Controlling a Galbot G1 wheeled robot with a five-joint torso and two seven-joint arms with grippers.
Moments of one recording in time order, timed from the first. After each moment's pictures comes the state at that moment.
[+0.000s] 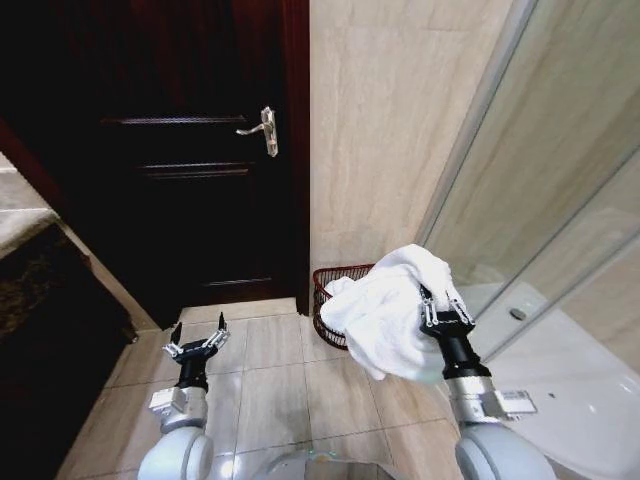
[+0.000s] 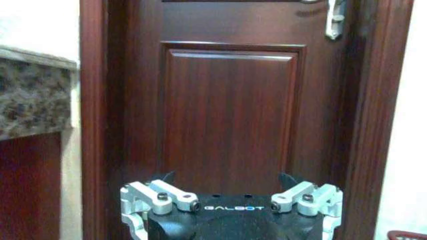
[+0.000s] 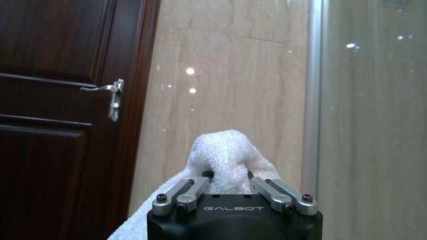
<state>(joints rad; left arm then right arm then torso) 1.78 -1.60 -0.69 -2.25 -0.15 -0.03 -0.14 -1.73 1.38 0.56 2.47 0.06 0.04 0.06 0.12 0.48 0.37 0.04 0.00</state>
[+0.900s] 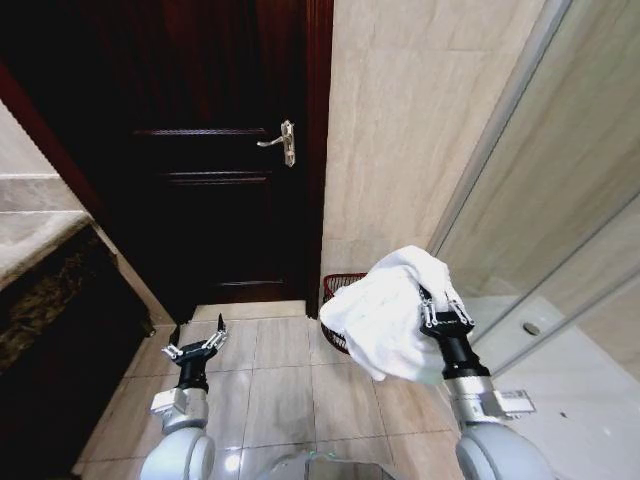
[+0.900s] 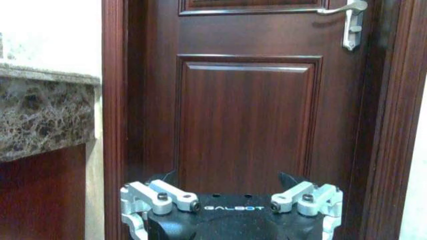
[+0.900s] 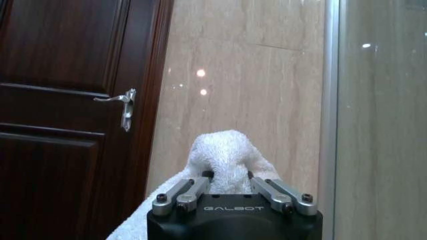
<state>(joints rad) 1.78 -1.60 -0.69 -2.25 -0.13 -0.03 -0.16 -1.73 1.37 0.56 2.46 0.07 0.04 0.06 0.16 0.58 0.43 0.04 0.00</state>
